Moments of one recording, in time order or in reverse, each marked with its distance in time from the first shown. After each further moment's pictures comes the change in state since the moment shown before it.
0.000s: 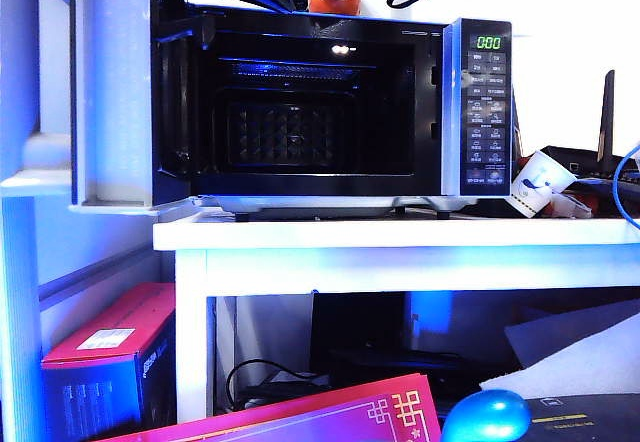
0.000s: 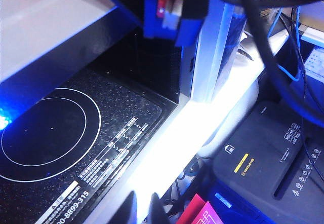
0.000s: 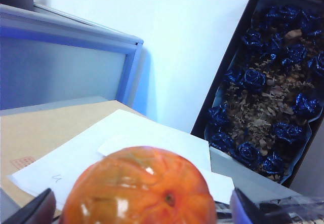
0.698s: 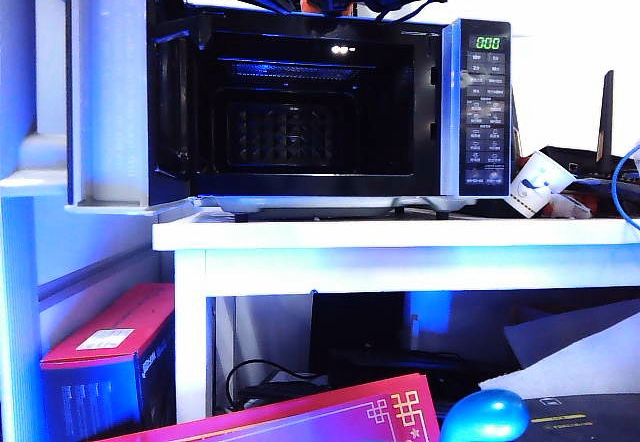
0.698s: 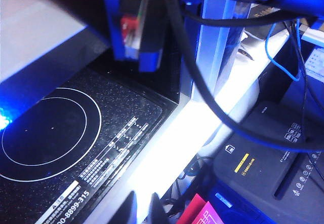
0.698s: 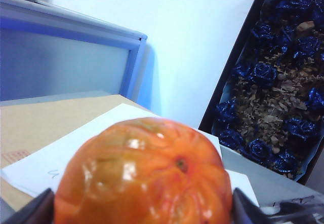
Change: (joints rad) left arm 0.000 0.000 0.000 0.000 0.000 0.000; right arm 0.008 0.094 0.095 -0.009 0.002 -0.001
